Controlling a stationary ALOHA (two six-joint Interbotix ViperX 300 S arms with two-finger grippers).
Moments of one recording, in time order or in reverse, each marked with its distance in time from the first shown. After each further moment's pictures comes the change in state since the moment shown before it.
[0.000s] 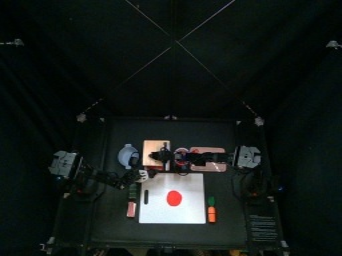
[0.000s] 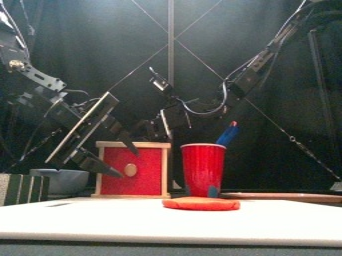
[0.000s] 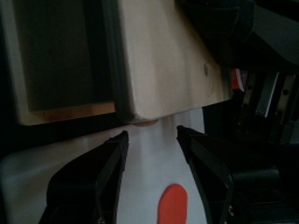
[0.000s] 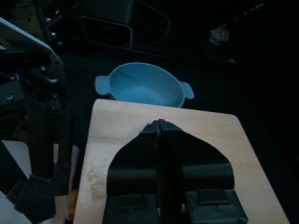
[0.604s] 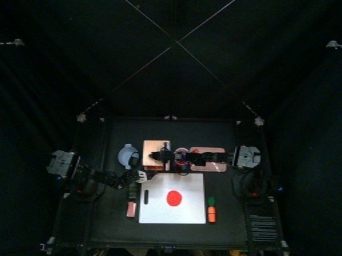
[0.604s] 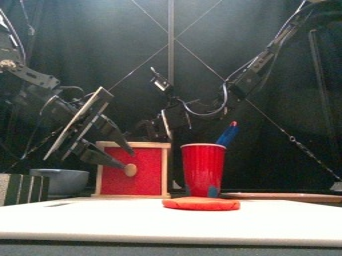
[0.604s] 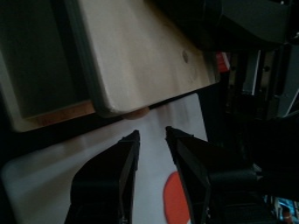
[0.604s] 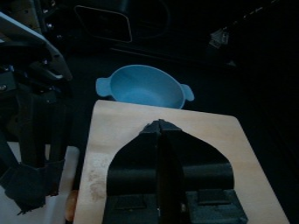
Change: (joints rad) left arm -0.054 -0.026 0.054 0.129 -0.008 0.009; right arm -0.015 0.000 0.003 -0.005 -0.014 0.000
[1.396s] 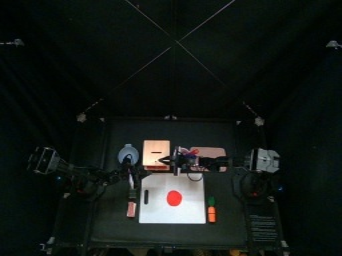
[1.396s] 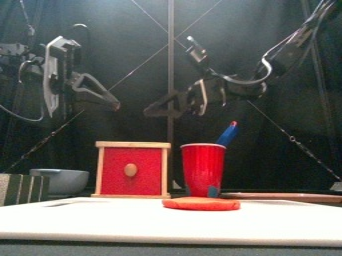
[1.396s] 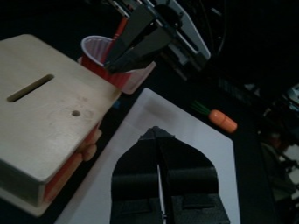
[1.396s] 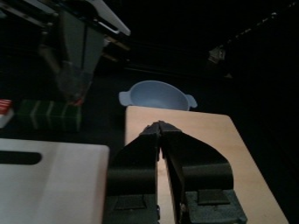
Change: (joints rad) left arm -0.002 -0.230 0.087 0.147 -0.043 0.468; right arm -0.006 -0.089 0.120 0.040 -0.132 -0.008
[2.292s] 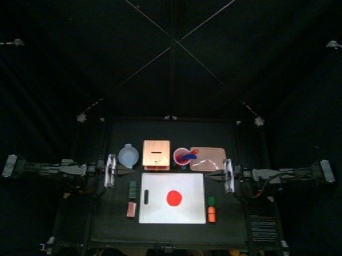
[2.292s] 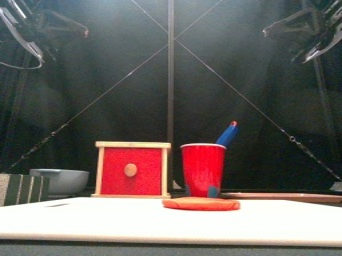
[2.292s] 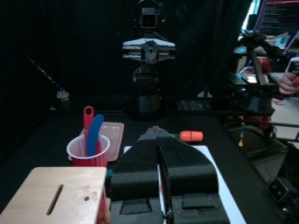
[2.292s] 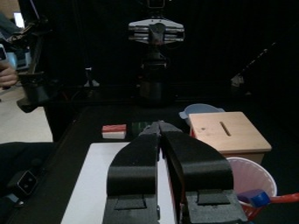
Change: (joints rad) left arm 0.158 -0.785 0.101 0.810 0.477 0.129; right arm 0.333 -1.272 0.701 0.354 0.400 0.011
